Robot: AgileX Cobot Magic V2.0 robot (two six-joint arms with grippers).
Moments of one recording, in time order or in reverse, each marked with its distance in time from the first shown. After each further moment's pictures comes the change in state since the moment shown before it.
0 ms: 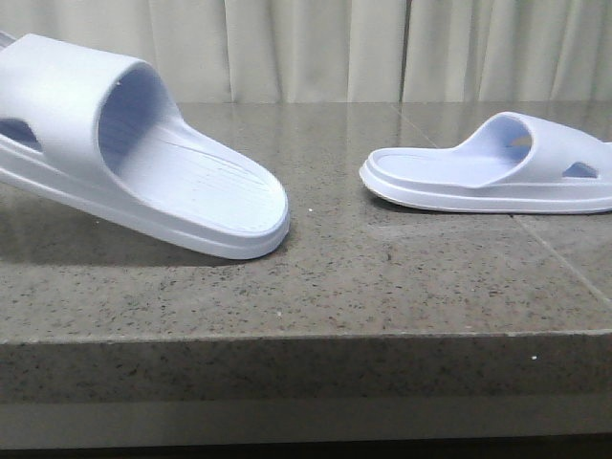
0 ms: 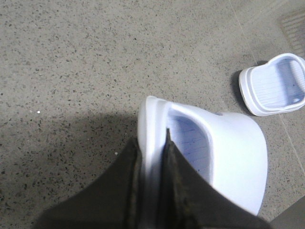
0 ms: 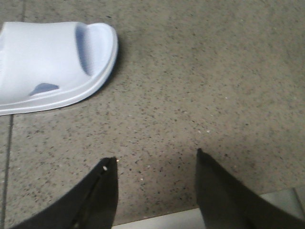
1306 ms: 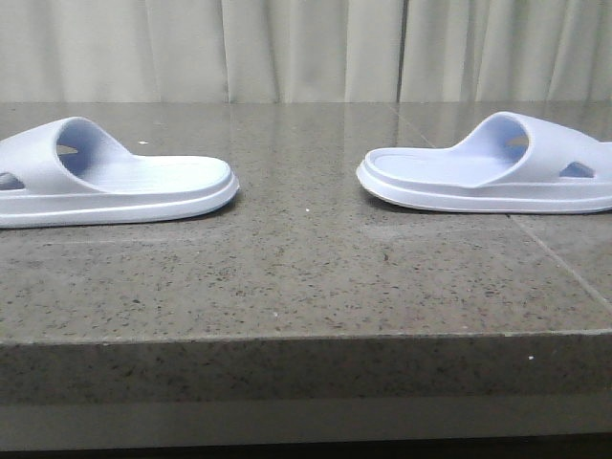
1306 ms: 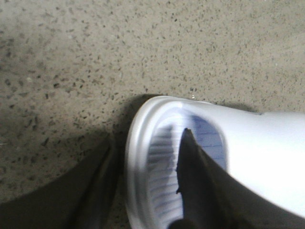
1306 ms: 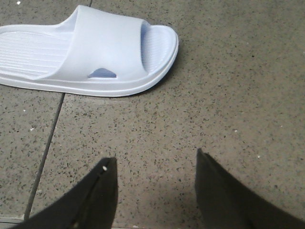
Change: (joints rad) left arm 0.131 0.408 -0.098 0.002 -0.068 -0.007; right arm 0.179 -0.144 0.178 0.056 -0.174 -0.137
